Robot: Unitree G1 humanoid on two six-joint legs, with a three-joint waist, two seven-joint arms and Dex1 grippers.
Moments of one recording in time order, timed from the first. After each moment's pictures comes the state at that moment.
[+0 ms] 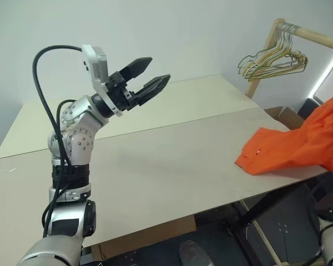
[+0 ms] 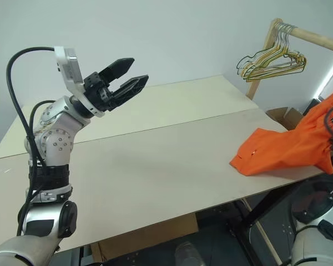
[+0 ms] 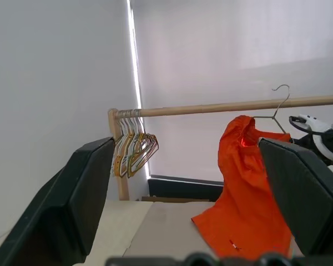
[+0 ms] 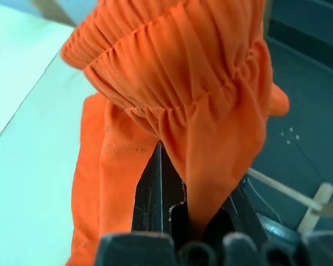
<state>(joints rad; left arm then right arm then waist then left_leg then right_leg) -0.79 0.37 0.18 -0.02 -0.67 0.49 -0.82 -0.90 -0.80 -0.94 0.19 0.36 1.61 -0.28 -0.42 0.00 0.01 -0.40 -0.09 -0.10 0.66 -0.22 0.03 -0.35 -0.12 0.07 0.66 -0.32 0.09</state>
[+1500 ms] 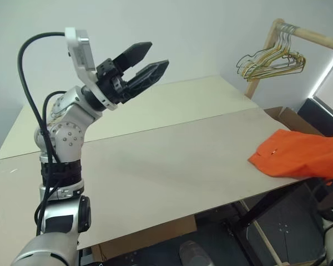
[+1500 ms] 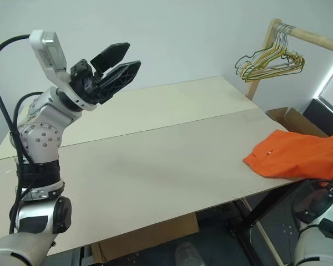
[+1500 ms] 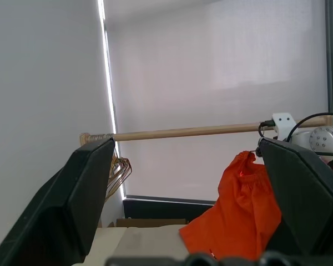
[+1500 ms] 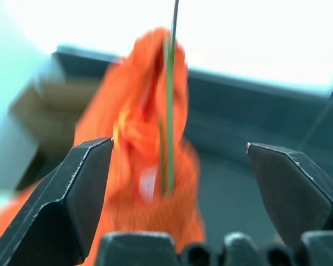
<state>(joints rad) -0.83 0.43 0.20 -0.07 -0.83 0.55 -0.82 -0.84 -0.81 -0.71 0.19 -0.04 0.98 -0.39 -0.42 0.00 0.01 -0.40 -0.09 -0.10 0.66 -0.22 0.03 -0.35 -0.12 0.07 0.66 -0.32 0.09</state>
